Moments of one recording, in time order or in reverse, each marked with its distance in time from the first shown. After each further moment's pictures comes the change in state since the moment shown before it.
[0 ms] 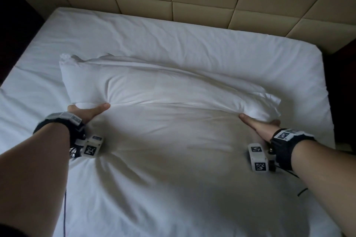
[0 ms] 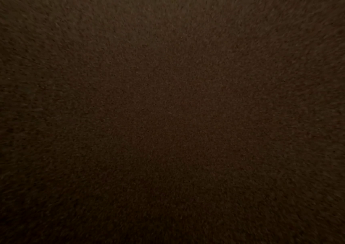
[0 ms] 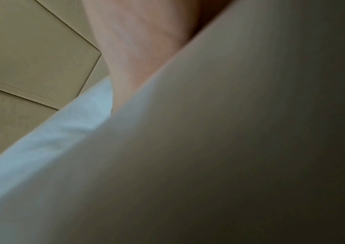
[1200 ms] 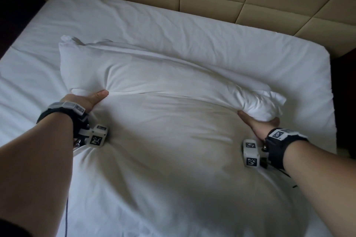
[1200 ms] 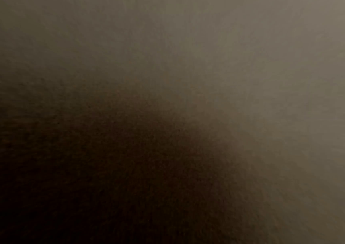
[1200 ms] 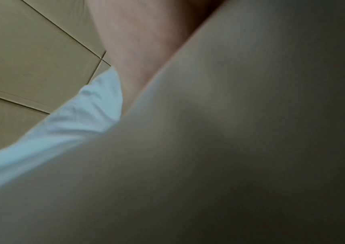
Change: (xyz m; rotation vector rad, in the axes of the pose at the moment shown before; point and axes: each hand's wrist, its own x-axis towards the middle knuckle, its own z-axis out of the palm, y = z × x) left_hand -0.002 -0.012 0.010 0.072 0.057 -0.002; right_hand 0.037 0.017 0.031 0.155 0.144 -0.025
